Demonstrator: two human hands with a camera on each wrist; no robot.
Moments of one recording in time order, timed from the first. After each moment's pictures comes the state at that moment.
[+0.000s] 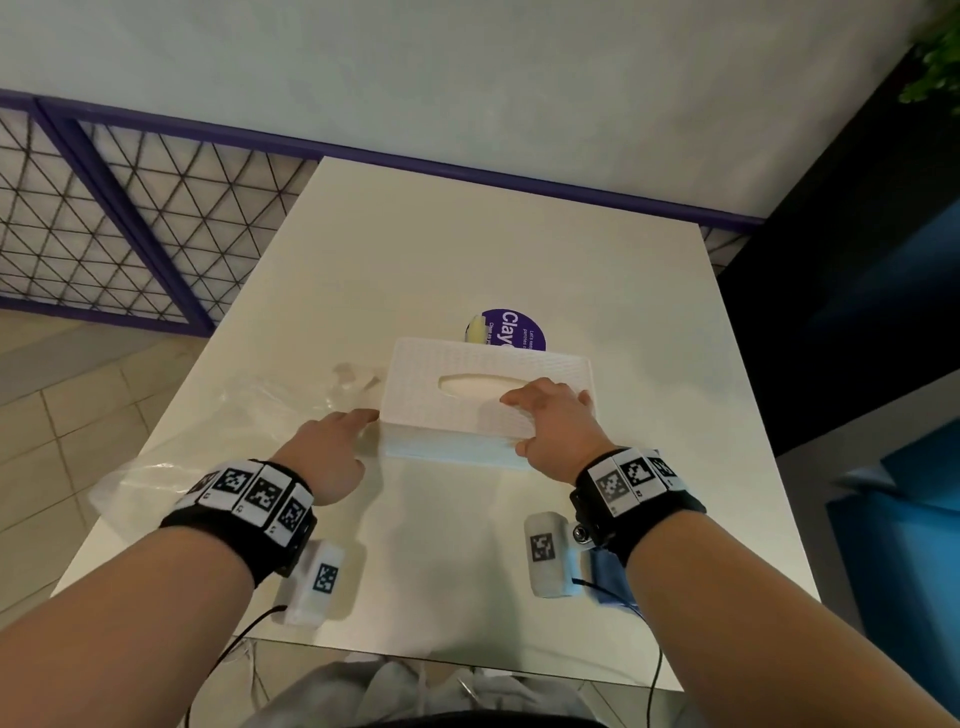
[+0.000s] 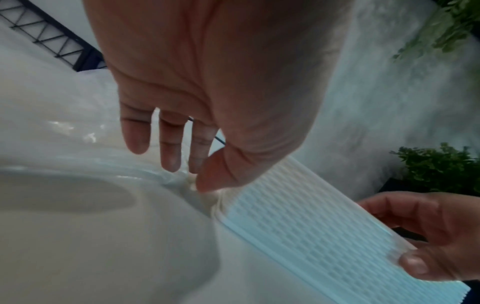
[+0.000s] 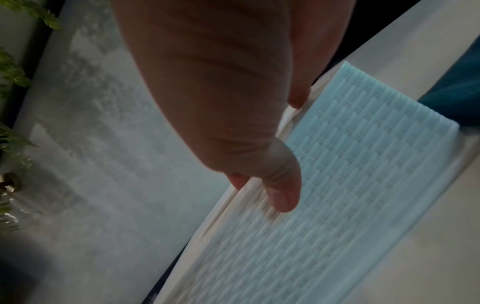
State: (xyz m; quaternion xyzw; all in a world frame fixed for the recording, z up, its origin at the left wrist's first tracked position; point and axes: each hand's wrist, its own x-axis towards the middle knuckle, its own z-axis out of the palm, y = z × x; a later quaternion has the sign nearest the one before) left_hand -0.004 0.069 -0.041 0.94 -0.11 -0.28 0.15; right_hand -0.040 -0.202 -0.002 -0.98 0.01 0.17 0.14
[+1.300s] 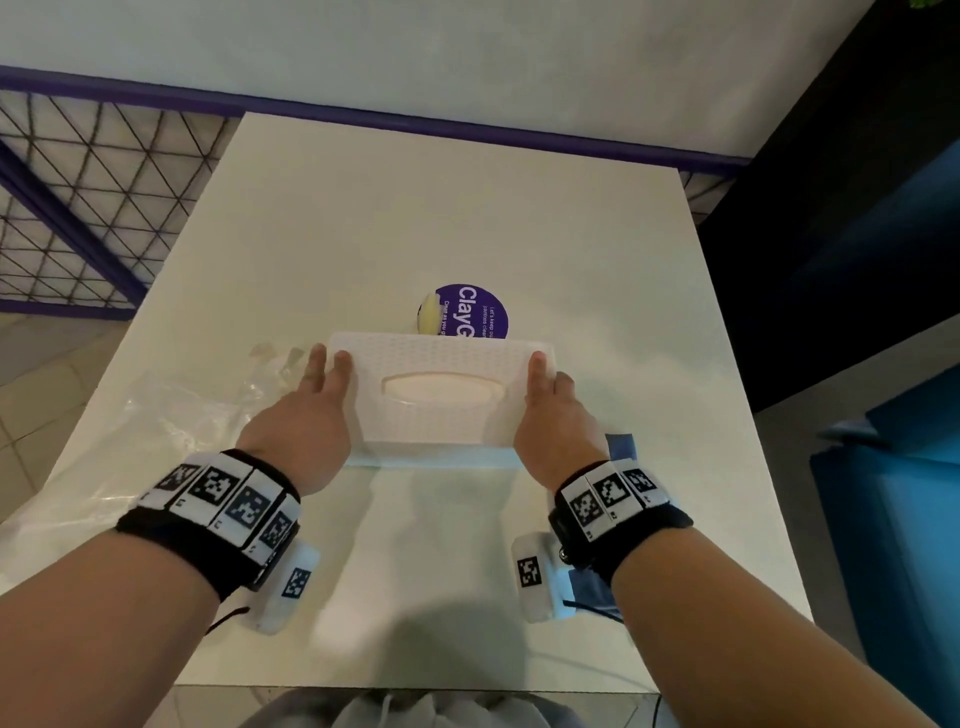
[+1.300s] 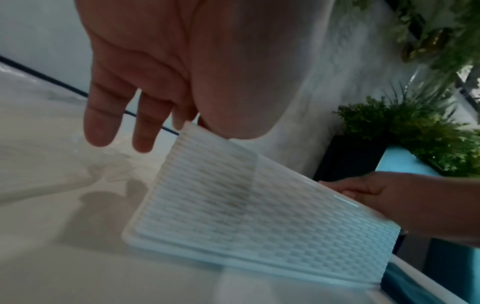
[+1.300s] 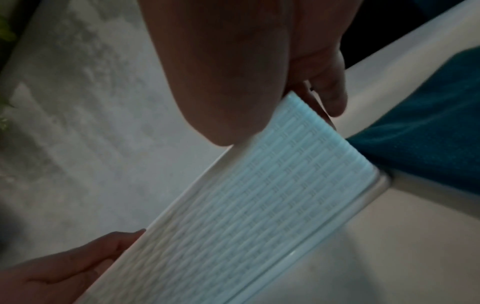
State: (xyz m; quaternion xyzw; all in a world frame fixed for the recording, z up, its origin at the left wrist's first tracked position) left_hand 0.019 0.006 -0.024 0.96 -0.09 -0.25 0.08; right_hand -0.041 -0.233 -0.024 -0.97 0.16 0.15 0.12
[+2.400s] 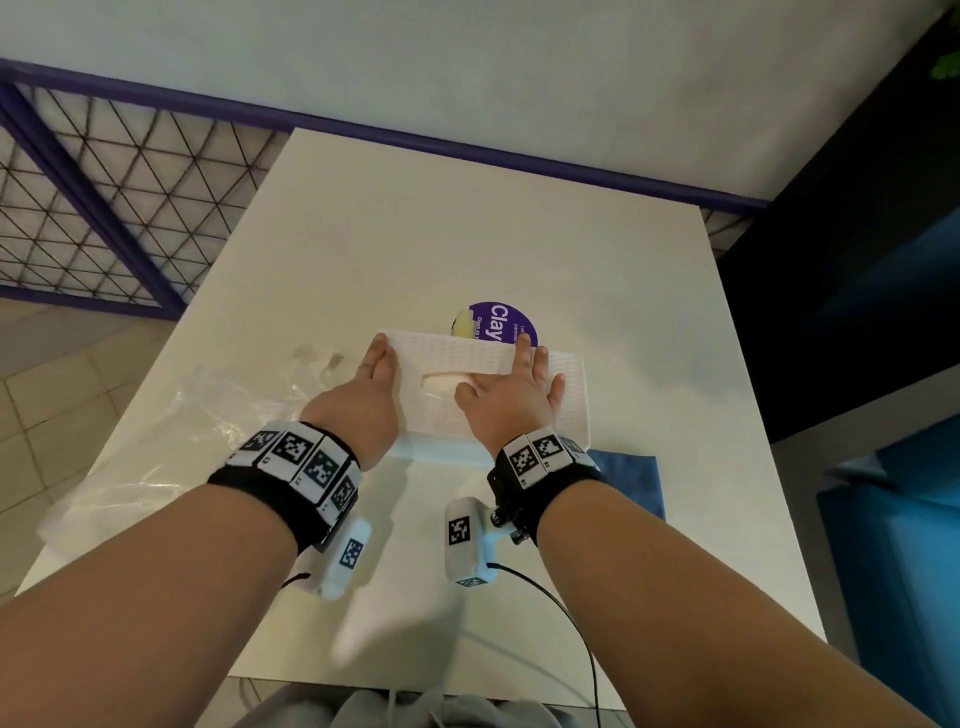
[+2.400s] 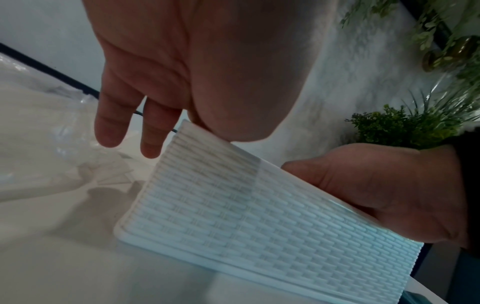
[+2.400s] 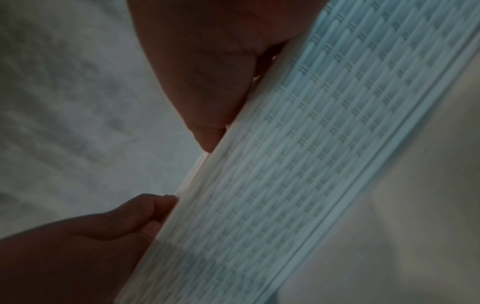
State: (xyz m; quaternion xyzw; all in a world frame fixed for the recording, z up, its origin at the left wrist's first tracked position) left_hand 0.041 0.002 -0.026 0.95 -0.12 -0.27 0.07; right_hand 0.013 -0.165 -0.029 -0.95 0.17 0.14 0.20
